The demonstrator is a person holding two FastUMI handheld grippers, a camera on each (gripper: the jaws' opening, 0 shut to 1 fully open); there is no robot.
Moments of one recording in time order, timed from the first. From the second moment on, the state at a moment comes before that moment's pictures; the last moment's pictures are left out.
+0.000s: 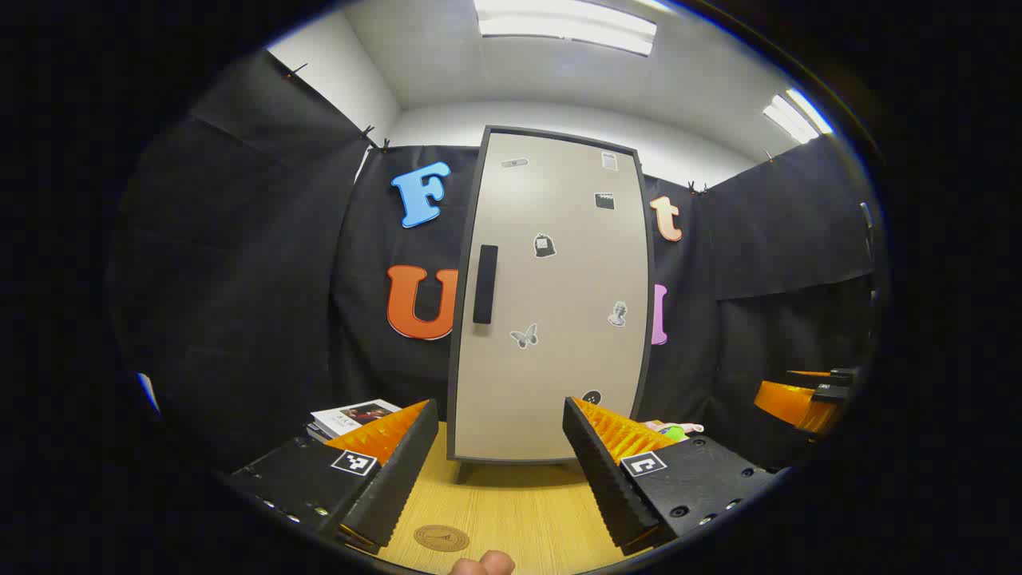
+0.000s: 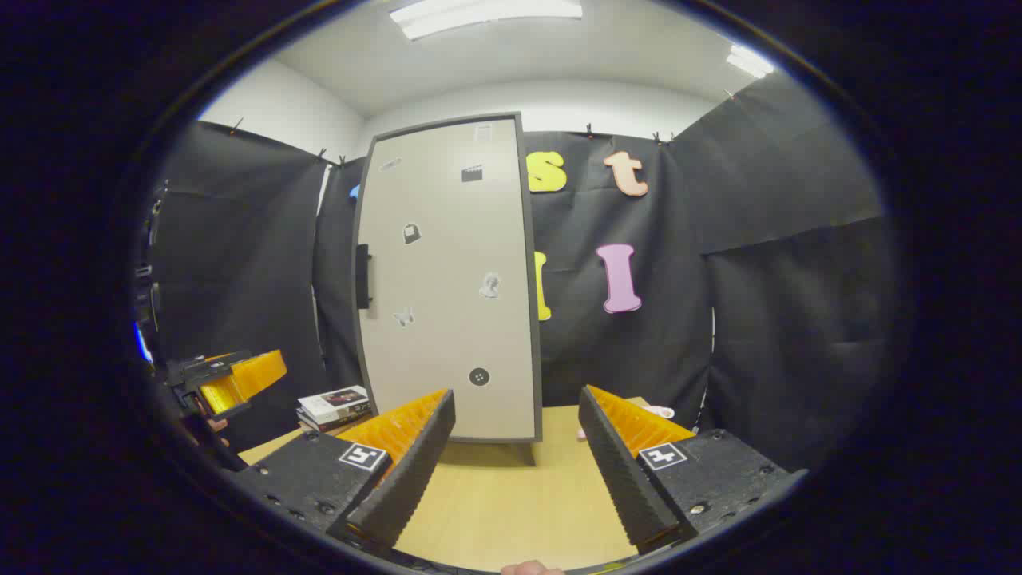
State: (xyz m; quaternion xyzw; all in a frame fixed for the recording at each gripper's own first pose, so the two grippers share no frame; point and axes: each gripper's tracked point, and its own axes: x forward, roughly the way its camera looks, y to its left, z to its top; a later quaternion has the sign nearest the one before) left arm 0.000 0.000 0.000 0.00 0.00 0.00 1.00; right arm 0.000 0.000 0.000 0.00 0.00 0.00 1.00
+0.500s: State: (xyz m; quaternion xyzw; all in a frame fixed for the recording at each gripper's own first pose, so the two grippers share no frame) left arm 0.002 0.000 0.000 0.01 0.00 0.00 1.00; right arm 0.004 0.003 -0.002 0.00 0.00 0.00 1.00
